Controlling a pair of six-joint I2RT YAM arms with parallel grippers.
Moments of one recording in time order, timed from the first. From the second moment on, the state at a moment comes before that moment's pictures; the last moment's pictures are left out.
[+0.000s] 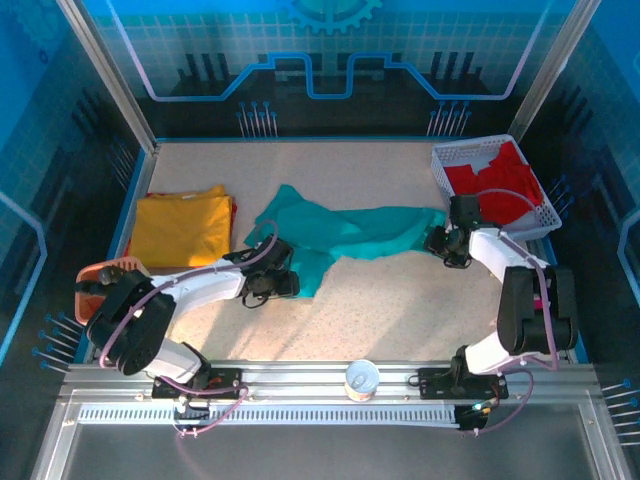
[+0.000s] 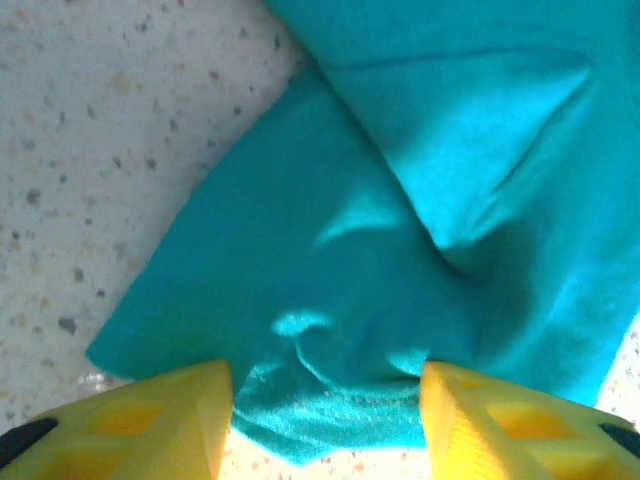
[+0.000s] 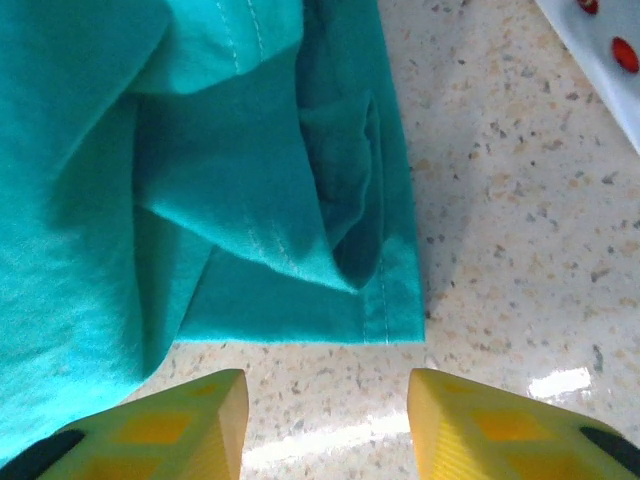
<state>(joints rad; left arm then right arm) -0.59 1.48 0.71 -0.41 0.01 -0.74 -0.01 1.53 0.87 -0.50 -0.07 0.49</state>
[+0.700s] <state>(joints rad) -0.47 1.55 0.82 -0.44 0.01 -0.66 0.01 1.70 1.01 -0.47 -0.03 0.45</state>
